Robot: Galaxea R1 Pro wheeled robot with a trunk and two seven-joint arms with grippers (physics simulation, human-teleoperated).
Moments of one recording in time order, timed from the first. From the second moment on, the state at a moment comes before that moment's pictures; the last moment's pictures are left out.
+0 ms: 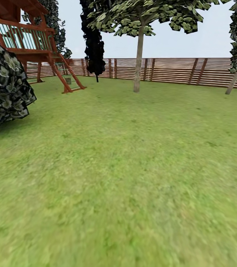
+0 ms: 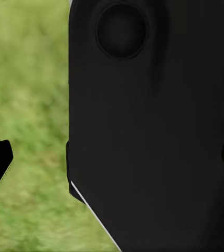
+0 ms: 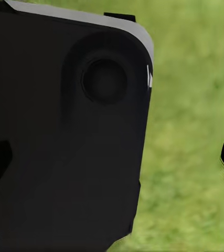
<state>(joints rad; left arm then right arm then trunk) -0.01 0.00 0.06 -0.13 0.01 0.00 0.01 -0.06 -0.02 0.01 -0.06 0.08 -0.12 0.00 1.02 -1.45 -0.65</state>
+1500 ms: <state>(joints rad) -0.01 0.00 0.06 -0.13 0.01 0.00 0.01 -0.06 -0.03 0.01 -0.06 0.08 -0.12 0.00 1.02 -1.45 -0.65</state>
